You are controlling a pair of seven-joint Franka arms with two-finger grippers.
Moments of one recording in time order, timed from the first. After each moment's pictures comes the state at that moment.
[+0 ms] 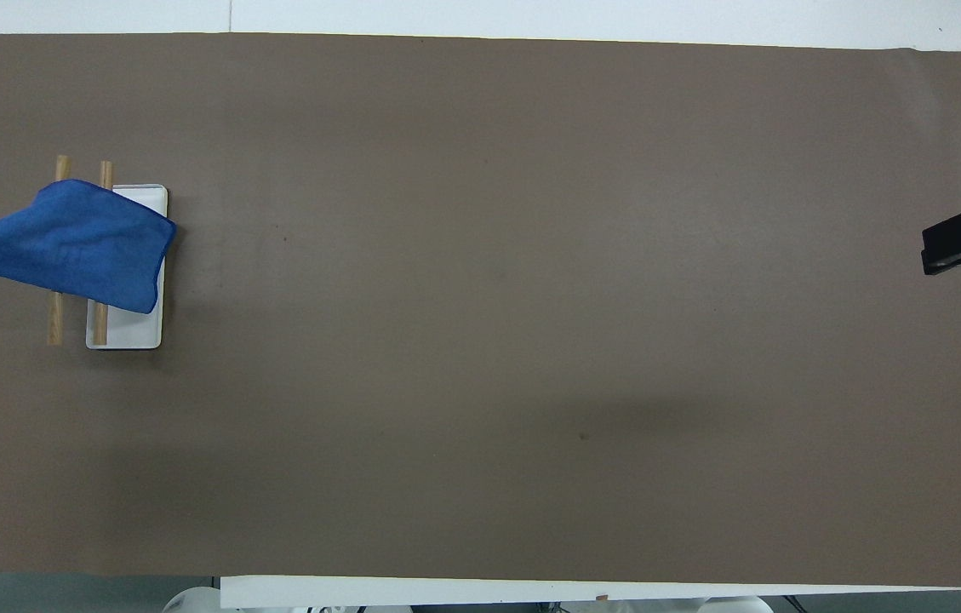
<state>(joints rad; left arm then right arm) 0.30 -0.07 -0.11 -2.08 0.10 2.23 -0.48 0.02 -0.02 -0.01 -1.46 -0.12 1.34 0.01</state>
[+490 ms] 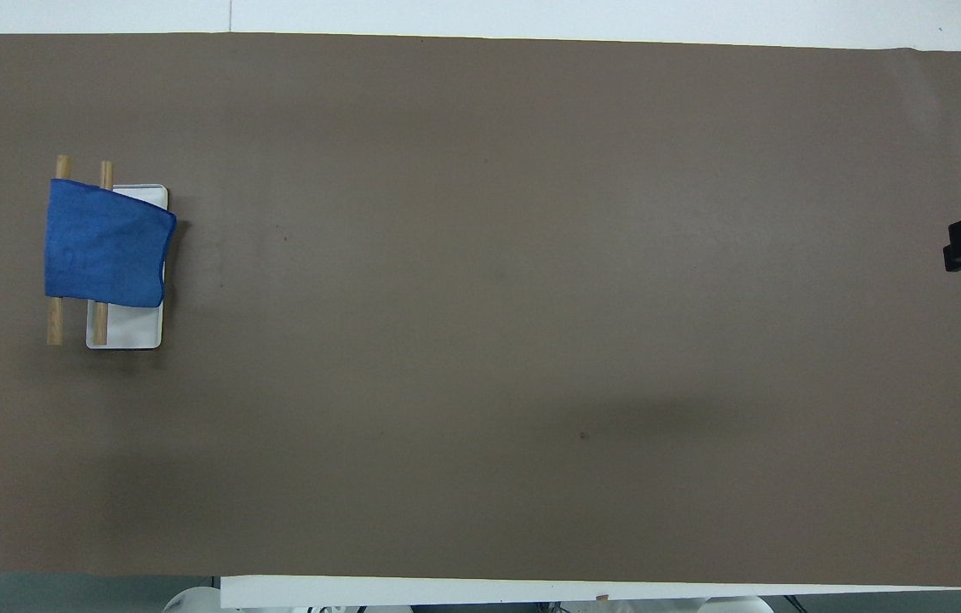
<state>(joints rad) 0.33 -0.07 -0.11 -2.10 0.10 2.25 -0.48 -0.02 -0.02 0.00 -1.46 -0.10 1.35 0.01</state>
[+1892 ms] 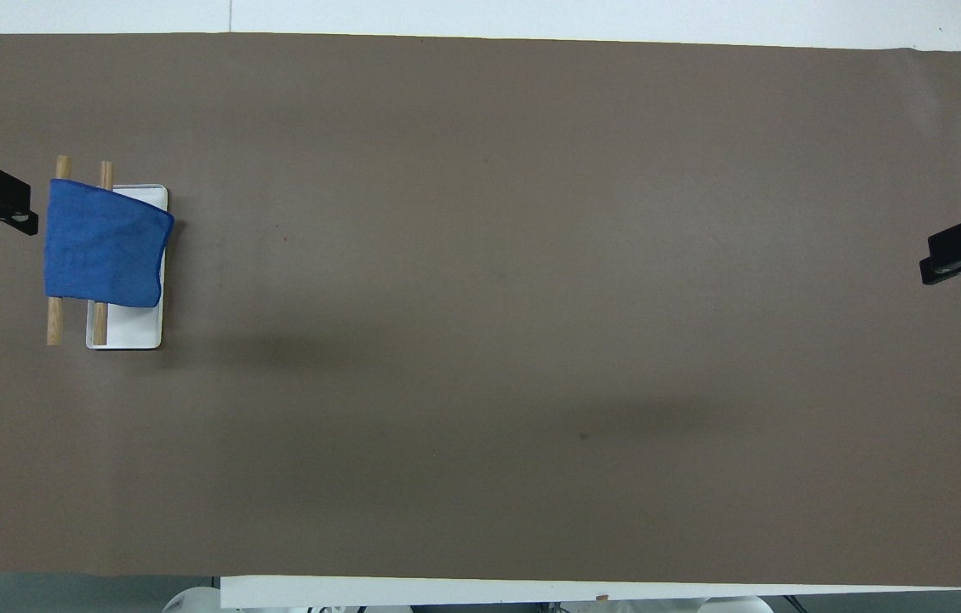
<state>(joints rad) 0.07 0.12 -0.15 -1.47 0.04 1.44 -0.11 -0.05 -0.01 0.00 -1.49 -0.03 1.33 0.01</state>
